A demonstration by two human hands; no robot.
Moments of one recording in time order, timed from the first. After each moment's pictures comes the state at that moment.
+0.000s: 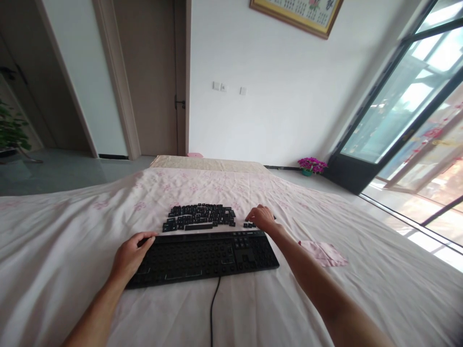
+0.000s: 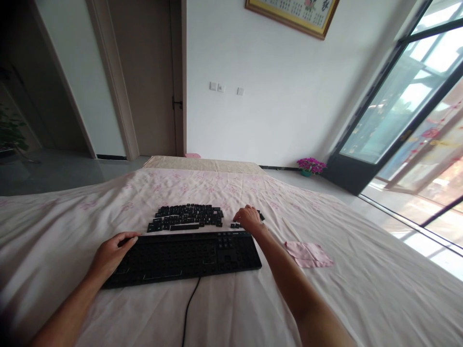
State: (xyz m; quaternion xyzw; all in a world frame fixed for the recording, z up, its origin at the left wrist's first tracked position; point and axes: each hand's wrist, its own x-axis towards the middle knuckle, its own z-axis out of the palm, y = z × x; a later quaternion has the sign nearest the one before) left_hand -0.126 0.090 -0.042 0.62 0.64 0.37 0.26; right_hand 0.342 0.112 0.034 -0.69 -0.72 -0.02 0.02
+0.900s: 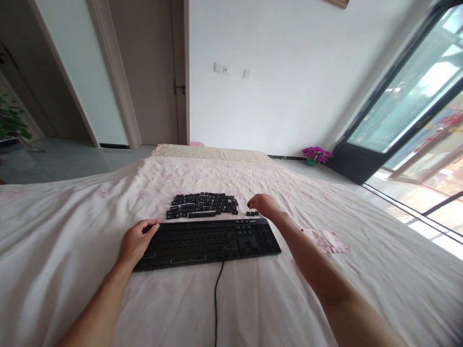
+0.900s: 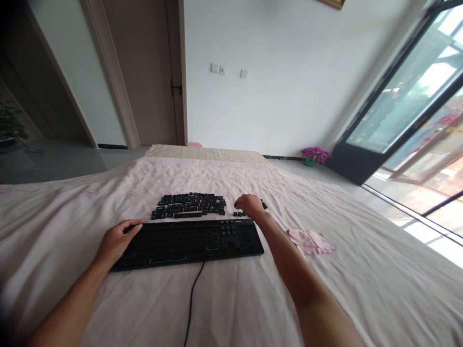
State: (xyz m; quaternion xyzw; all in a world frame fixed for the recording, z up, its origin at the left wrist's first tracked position) left_hand -0.125 0.087 -0.037 0.62 0.65 0.37 0.25; right_hand 0.331 0.107 0.053 -0.70 -0.71 0.04 0.03
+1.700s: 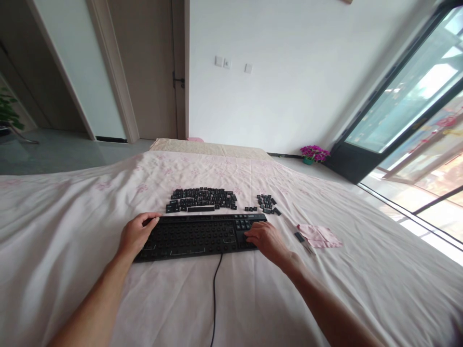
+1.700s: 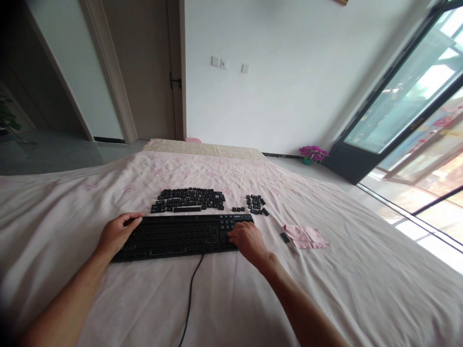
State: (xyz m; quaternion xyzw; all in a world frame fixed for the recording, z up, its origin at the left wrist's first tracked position) left_hand -0.124 0.085 -0.037 0.63 0.65 0.36 0.23; right_hand 0.282 -0.025 0.039 -0.60 -0.80 0.04 0.10
